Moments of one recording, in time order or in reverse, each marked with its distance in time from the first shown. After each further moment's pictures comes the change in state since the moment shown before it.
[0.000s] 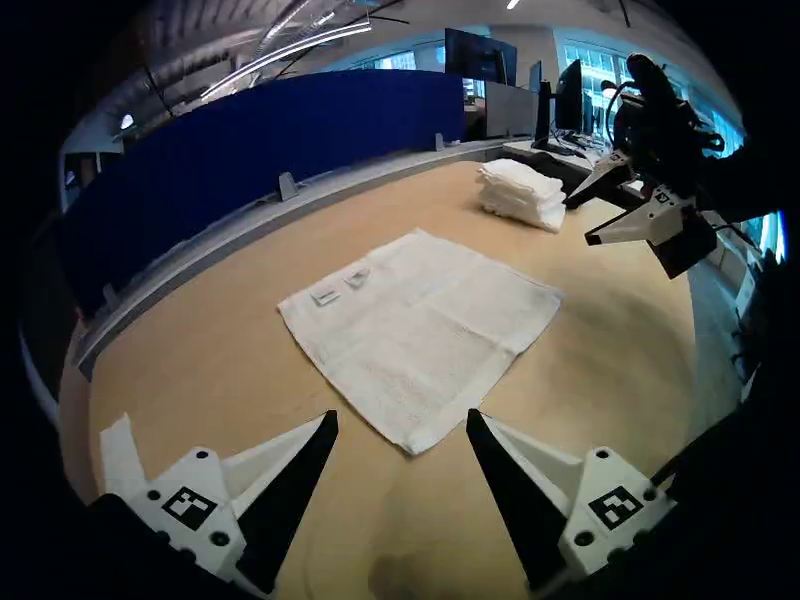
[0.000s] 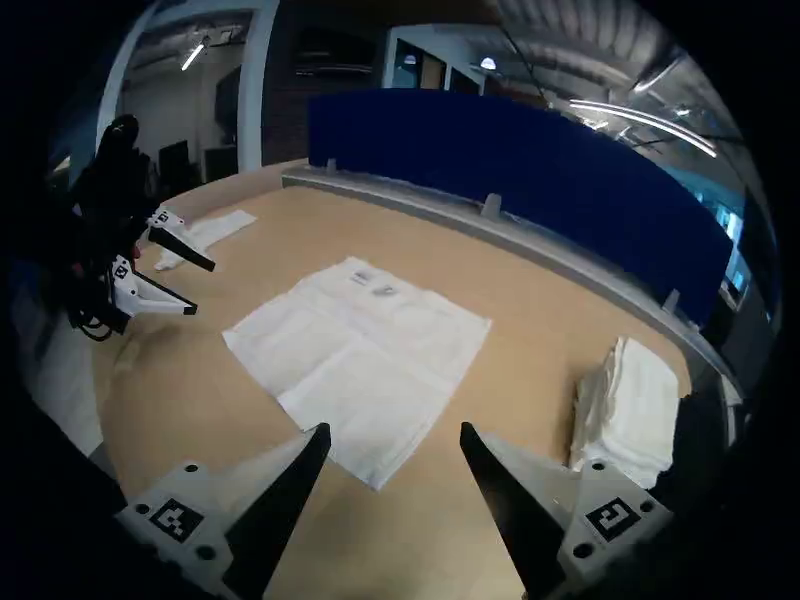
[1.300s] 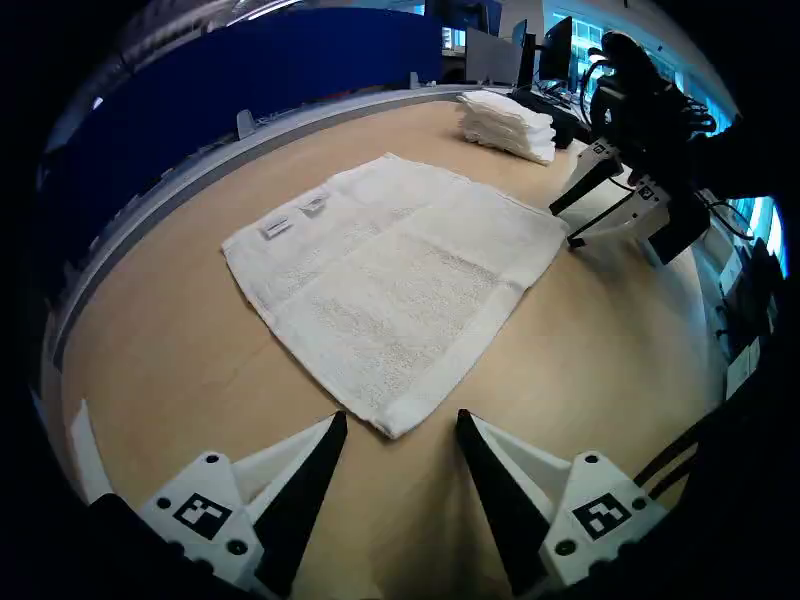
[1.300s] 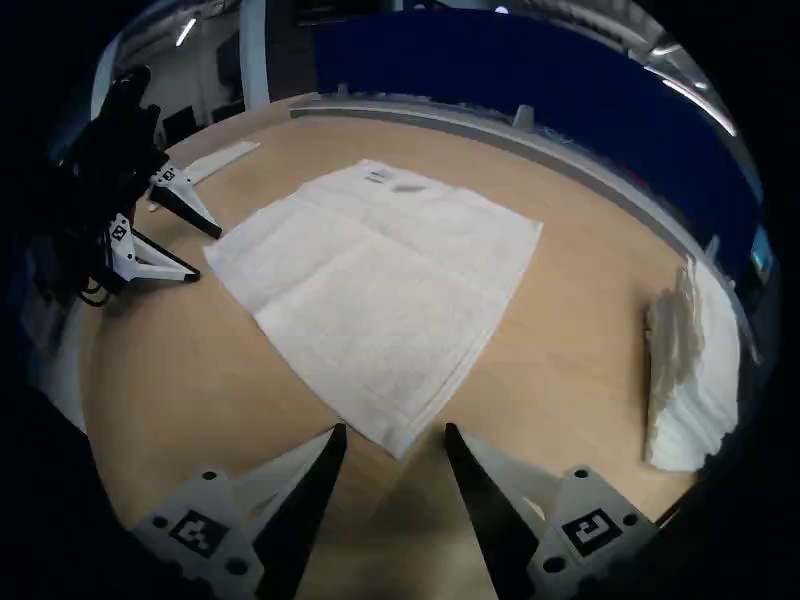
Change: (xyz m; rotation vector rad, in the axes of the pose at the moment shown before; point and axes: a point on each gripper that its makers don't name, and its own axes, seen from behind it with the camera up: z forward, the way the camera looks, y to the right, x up) left arm -0.055 0.012 0.055 -0.099 -0.170 0.022; right arm -0.094 -0.023 0.055 0.088 -0.203 0.027
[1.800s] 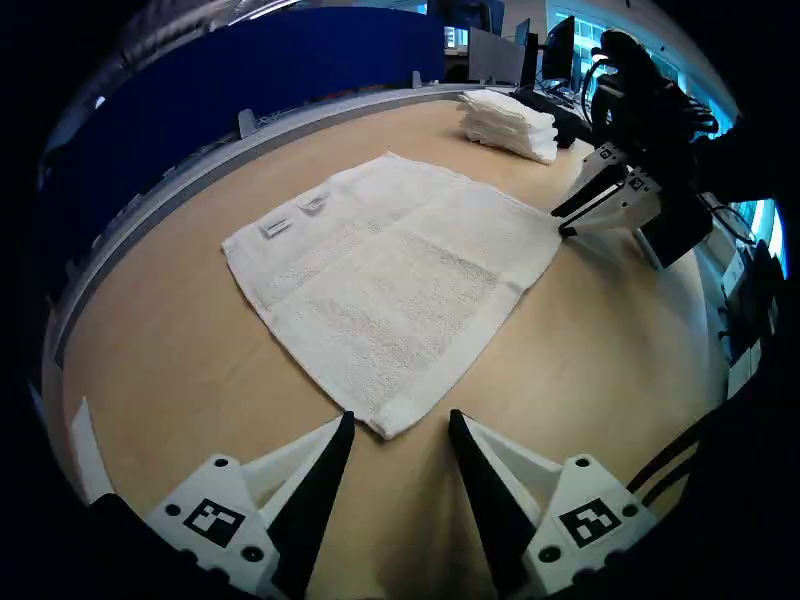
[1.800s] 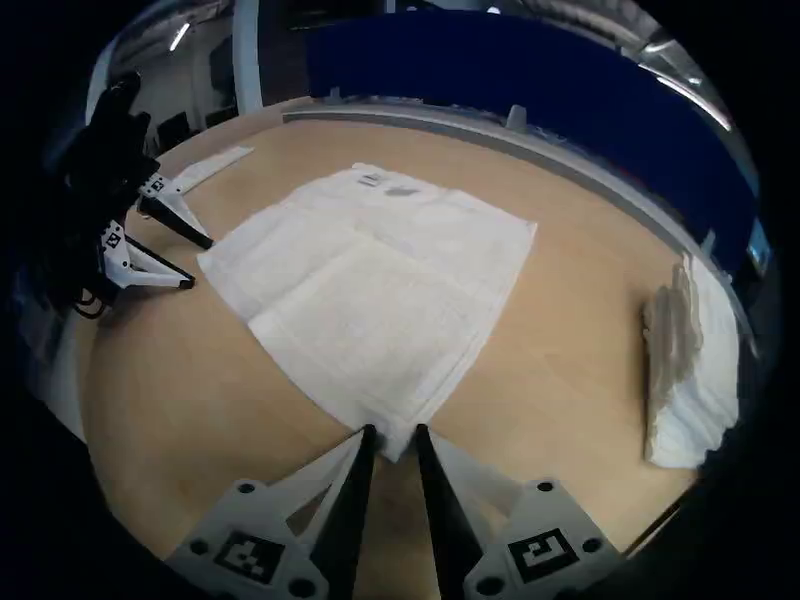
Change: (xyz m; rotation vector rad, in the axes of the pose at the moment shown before) left arm -0.001 0.003 0.000 0.008 -0.003 -0.004; right arm 0.003 0.002 0.002 -0.016 0.010 0.021
